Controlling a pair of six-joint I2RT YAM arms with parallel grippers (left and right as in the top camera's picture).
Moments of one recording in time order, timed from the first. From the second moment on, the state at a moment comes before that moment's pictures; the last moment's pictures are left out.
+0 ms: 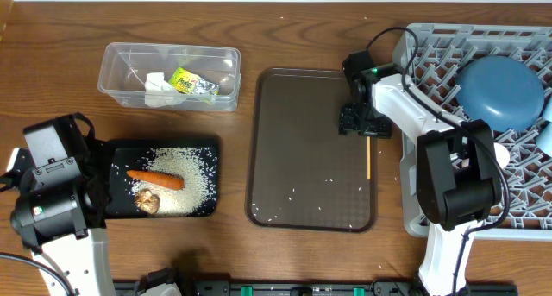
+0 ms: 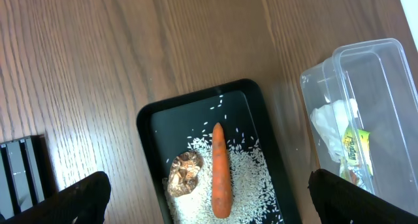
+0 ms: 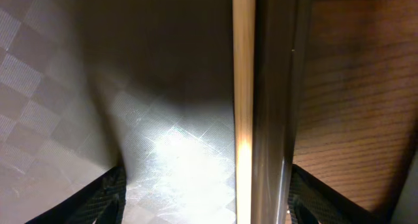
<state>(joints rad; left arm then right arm) 0.35 1.01 1.17 -1.18 -0.31 -0.93 0.31 2.10 1.49 -0.96 0.08 0.46</state>
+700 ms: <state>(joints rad) 0.35 1.01 1.17 -1.18 -0.31 -0.93 0.31 1.93 1.49 -1.01 0.08 0.46</state>
